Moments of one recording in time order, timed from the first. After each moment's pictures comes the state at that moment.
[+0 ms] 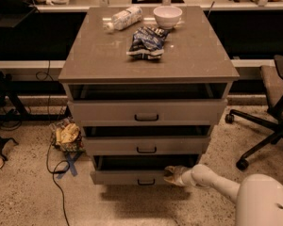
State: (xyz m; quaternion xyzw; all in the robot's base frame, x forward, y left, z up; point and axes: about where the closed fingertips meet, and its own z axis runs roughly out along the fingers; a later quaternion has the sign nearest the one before) arm 0.626 -0.156 0.181 -0.64 0.68 0.05 0.36
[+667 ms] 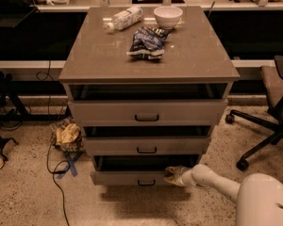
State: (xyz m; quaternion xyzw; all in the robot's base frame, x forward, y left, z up) arm 0.626 -0.155 0.185 -0.64 0.68 0.05 0.36
